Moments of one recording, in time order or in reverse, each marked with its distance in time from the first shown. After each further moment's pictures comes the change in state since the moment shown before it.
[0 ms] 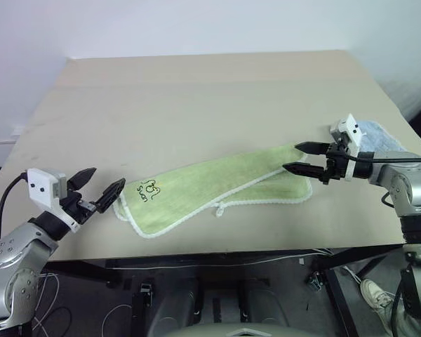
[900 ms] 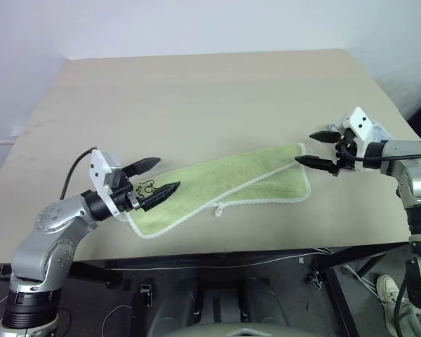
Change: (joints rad) left arm -0.234 0.034 -0.298 0.031 -0.034 0.029 -0.230; right arm -0.109 -0.036 0.045 0.190 -0.185 -0.251 -0.010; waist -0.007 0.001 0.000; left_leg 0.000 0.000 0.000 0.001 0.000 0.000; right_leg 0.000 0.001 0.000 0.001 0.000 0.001
